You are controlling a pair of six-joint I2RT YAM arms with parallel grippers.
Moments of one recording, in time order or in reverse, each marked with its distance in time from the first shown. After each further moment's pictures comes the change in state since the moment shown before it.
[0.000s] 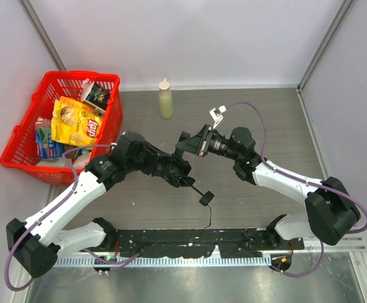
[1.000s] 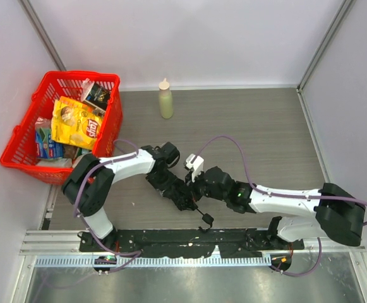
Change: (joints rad) left arm -0.052 0.657 0.015 -0.112 0.083 0.023; right arm 0.473 -0.111 -0.182 -0.440 0.573 -0.801
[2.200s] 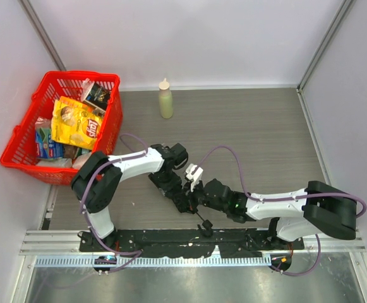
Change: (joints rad) left arm -0.077 0.125 0.124 -0.135 -0.137 -0.030; right arm 0.117 0.087 -0.116 0.297 0.097 -0.005
